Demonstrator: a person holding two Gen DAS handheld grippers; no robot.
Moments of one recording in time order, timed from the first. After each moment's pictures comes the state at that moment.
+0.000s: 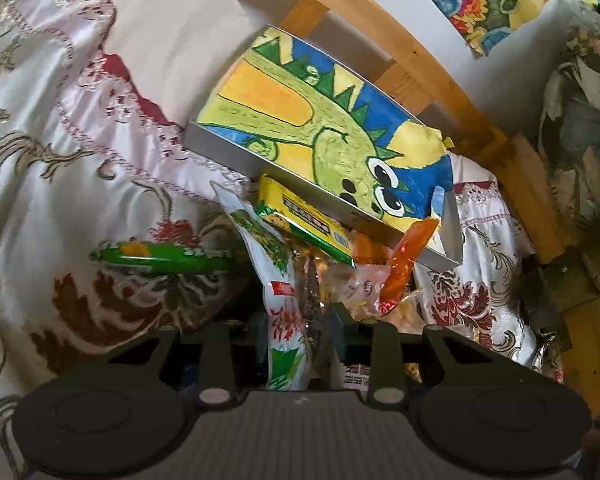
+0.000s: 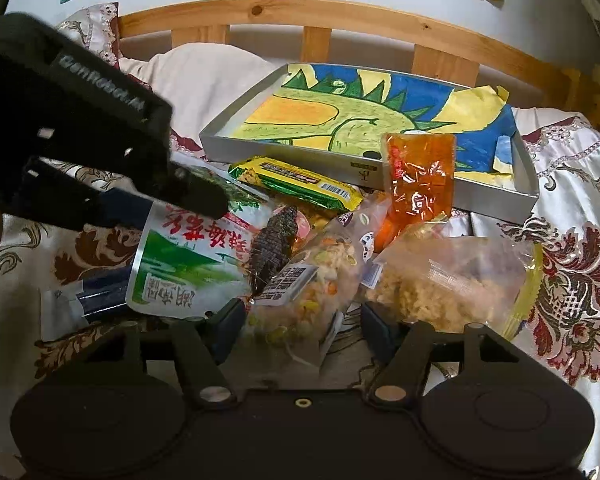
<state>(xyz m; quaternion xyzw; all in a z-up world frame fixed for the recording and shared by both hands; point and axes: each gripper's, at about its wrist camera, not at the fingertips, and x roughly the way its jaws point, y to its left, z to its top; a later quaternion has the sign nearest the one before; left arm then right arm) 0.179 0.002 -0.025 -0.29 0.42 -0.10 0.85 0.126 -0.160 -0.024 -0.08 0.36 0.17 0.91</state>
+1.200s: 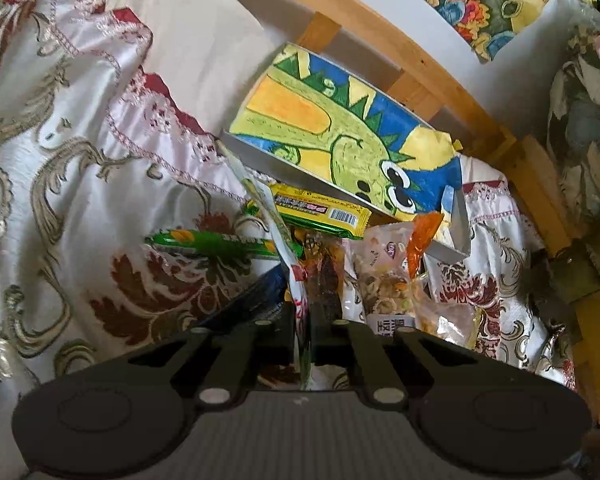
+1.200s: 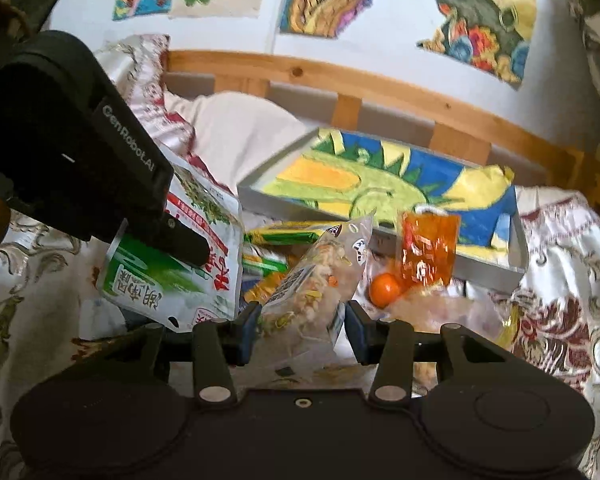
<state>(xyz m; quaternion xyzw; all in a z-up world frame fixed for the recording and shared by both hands) 0.139 0.011 0.001 -0.27 0.42 -0.05 0.87 0.084 -0.156 0.001 -0.12 0.26 0.21 0.93</state>
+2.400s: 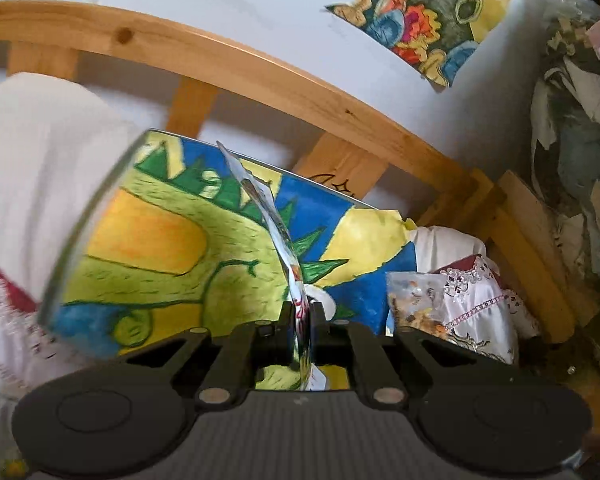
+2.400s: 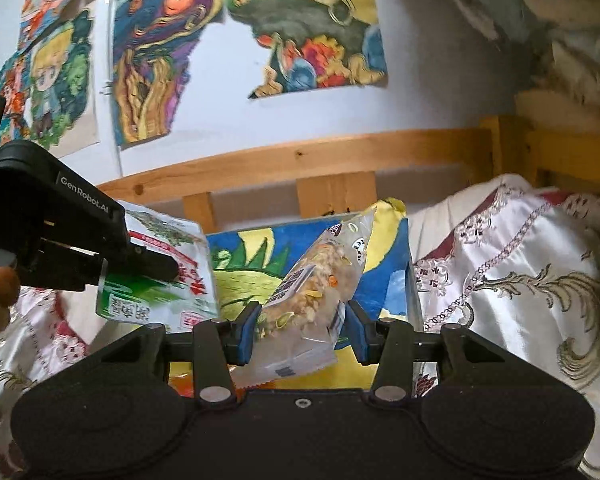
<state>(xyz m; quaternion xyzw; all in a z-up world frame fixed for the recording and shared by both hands) 0.323 -0.079 0.041 -0.23 0.35 -0.09 0.90 0.254 -0.285 0.011 0.07 0.21 0.14 0.97</state>
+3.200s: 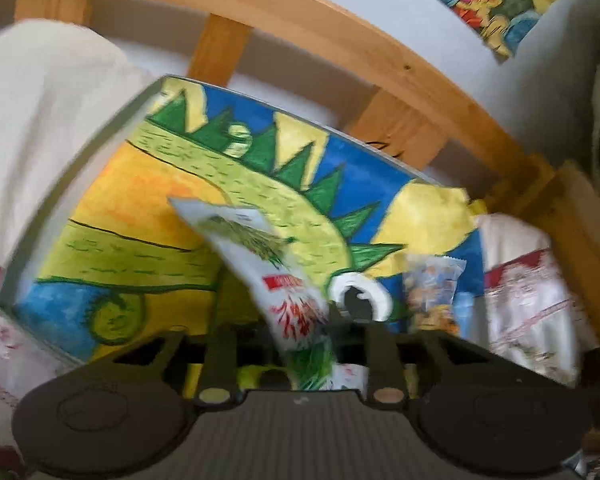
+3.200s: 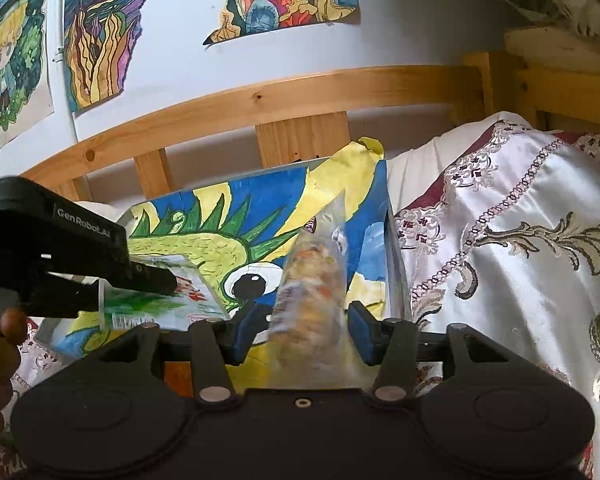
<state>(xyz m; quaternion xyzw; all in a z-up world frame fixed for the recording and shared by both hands) 0.360 -0.089 -0.012 -0.22 0.39 -0.02 0.89 0.300 -0.289 -0.026 0.08 0.27 0.12 0.95</state>
